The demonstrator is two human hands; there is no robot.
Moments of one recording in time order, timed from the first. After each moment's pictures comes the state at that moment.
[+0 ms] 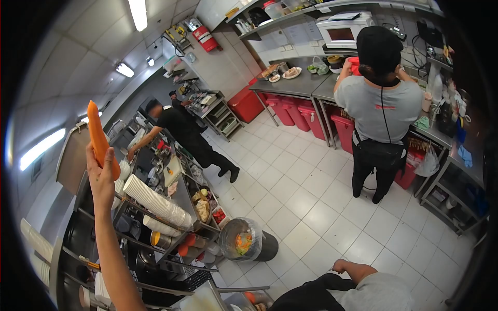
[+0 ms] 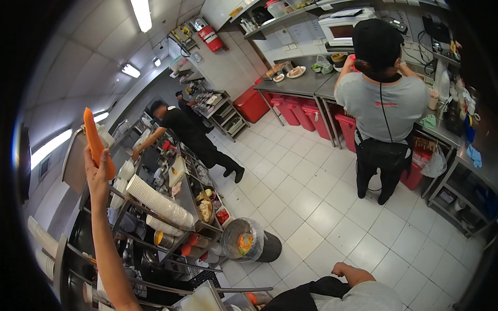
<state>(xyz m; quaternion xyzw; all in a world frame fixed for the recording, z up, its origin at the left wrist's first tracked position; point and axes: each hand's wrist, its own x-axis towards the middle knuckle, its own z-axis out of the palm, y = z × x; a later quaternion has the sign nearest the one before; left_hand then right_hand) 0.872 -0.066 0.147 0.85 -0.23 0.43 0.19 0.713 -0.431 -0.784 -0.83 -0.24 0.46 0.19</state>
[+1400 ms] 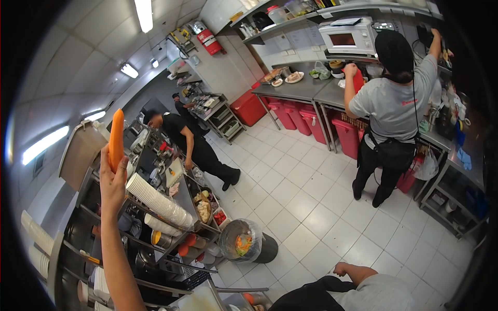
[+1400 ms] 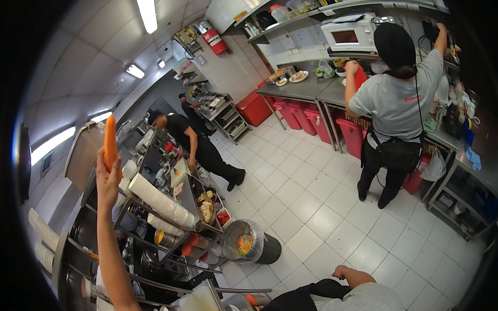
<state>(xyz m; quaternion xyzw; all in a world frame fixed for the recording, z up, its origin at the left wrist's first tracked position) 0.849 -0.071 0.132 0.88 -0.22 0.37 0.18 0.714 -0.431 -0.880 -0.79 -0.19 0.55 0.21</state>
